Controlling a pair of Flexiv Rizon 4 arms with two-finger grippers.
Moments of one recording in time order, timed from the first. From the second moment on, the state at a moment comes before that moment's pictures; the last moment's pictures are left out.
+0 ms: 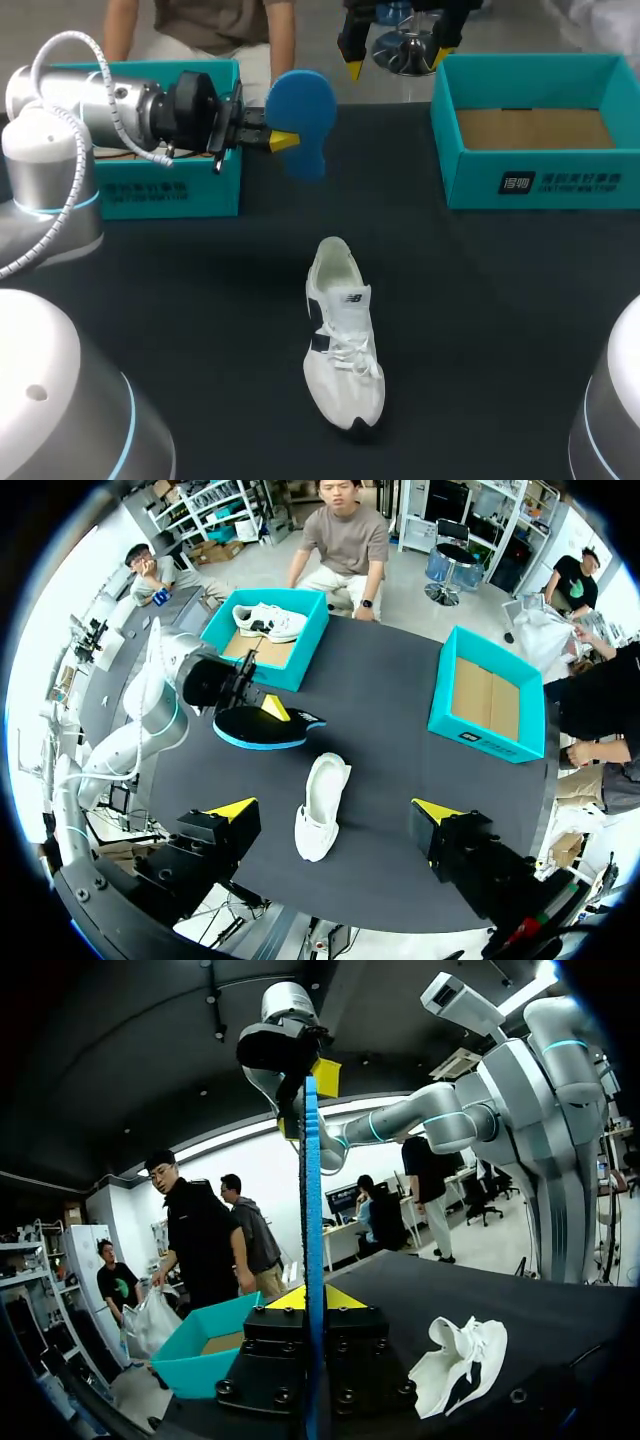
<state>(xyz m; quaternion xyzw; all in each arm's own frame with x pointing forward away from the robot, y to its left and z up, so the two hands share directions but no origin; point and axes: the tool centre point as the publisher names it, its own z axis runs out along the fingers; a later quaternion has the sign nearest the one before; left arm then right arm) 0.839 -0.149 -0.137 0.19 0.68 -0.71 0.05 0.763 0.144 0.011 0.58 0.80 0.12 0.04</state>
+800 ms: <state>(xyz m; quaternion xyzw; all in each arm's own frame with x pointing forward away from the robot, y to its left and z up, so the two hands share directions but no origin) 0.838 -0.148 -0.137 0.19 0.68 -0.71 0.05 0.763 0.144 0.011 0.58 0.80 0.12 0.04</state>
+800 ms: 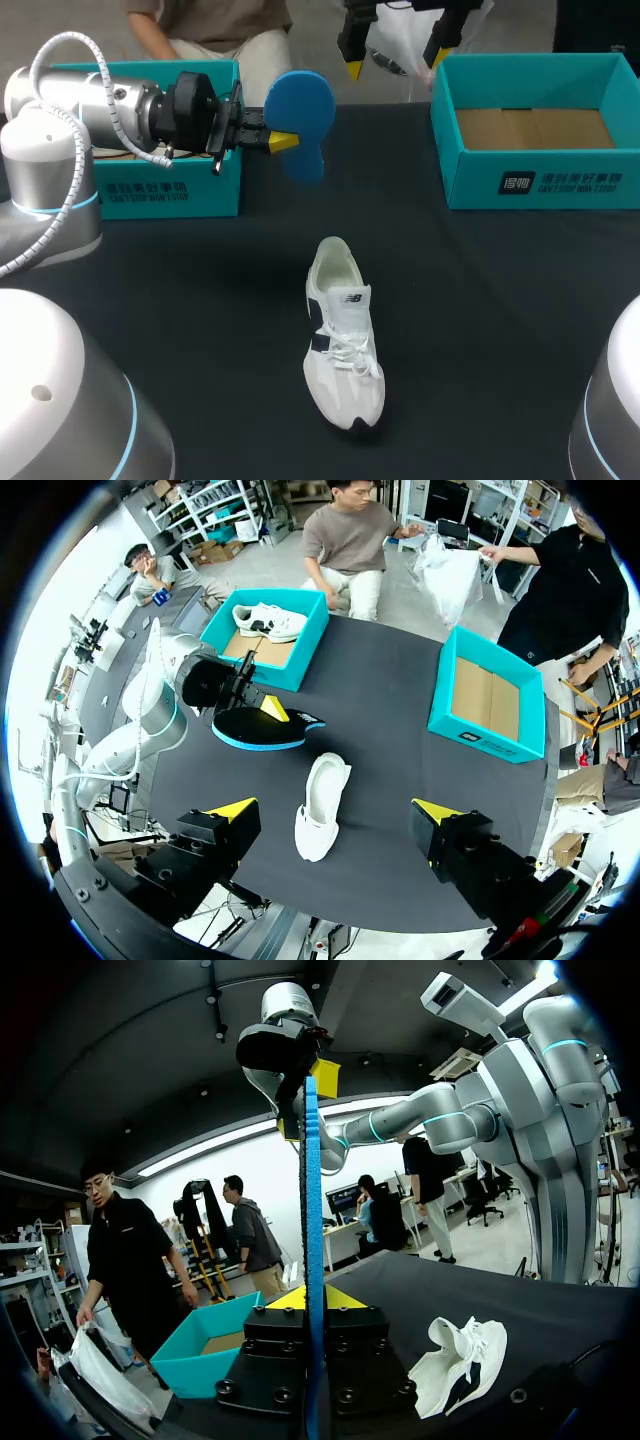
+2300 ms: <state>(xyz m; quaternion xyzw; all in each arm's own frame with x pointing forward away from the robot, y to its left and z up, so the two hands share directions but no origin) 0.814 -0.149 -0.118 0.51 0.55 -0.59 0.32 0.763 0.144 0.011 0.58 0.80 0.12 0.04</state>
